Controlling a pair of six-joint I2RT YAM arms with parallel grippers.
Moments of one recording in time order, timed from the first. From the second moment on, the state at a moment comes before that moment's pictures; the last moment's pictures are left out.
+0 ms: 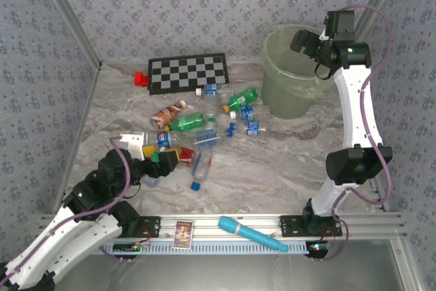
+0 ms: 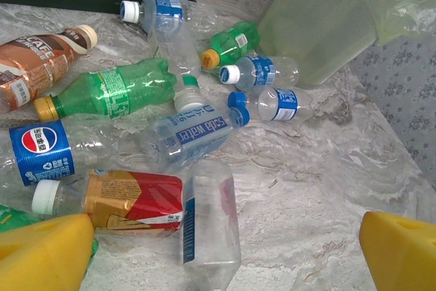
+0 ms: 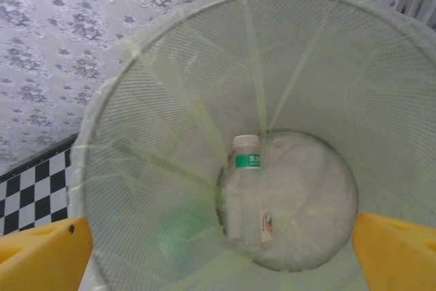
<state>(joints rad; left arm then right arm) -0.76 0.42 0.65 -0.65 -0.11 -0.59 0.04 1.71 2.08 -1.00 0.00 0.39</state>
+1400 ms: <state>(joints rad) -0.76 0.58 0.60 -0.56 -0.21 -0.63 0.93 1.53 1.22 -0.63 0.12 0.52</state>
